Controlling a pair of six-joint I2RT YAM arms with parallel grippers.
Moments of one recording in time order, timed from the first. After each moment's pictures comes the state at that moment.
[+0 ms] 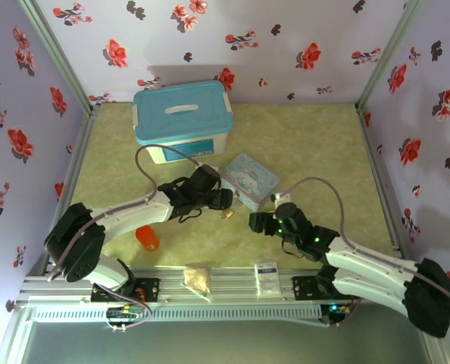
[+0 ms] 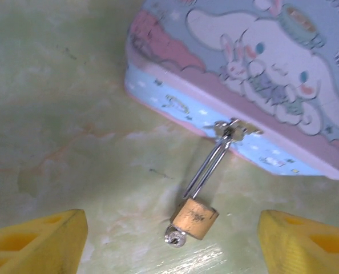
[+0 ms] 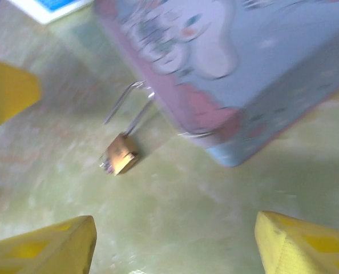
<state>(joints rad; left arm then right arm) -0.89 1.49 0.92 -0.31 -0.12 -0.60 0.89 0.94 0.35 -0.07 0.12 0.67</state>
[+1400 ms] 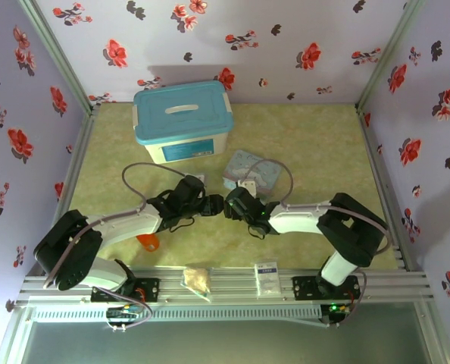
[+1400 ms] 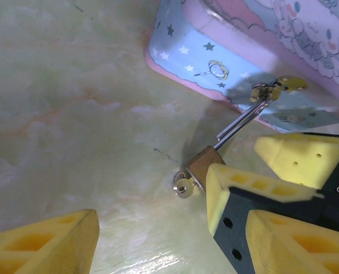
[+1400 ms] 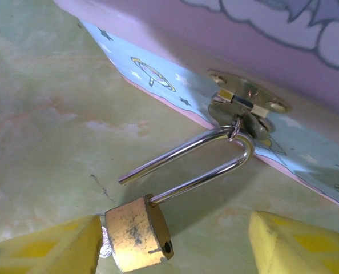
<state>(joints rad) -0.82 1.41 0.67 -0.03 0.01 -0.72 0.94 1.64 0.72 0.02 0.34 0.72</state>
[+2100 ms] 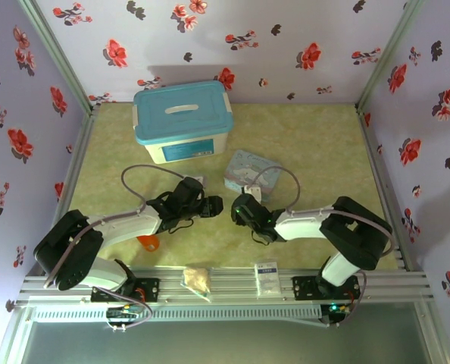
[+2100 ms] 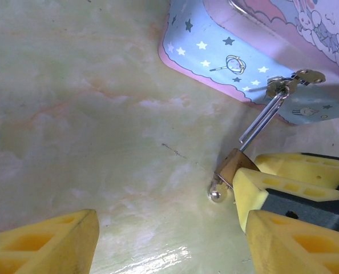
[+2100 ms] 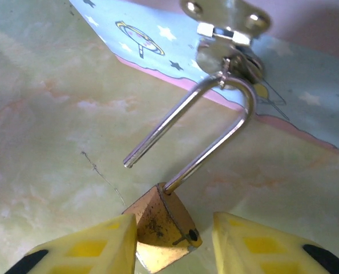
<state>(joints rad) -0.82 1.41 0.64 -0.01 0.01 -0.73 0.94 1.58 0.58 0.16 0.31 0.78</state>
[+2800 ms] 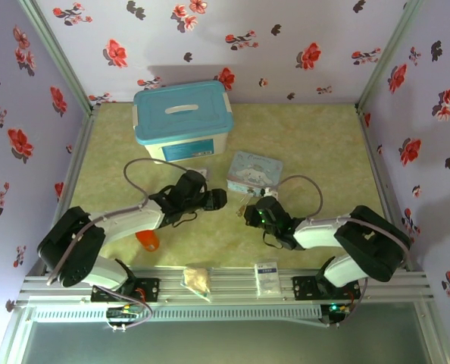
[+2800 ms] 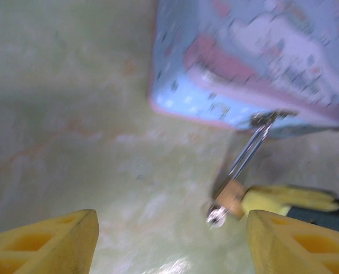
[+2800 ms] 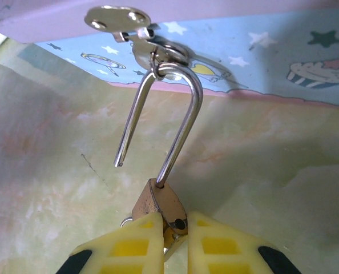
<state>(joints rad) -0.81 1.45 0.75 -0.01 0.01 -0.70 0.82 1.45 0.35 0.41 0.12 0.90</state>
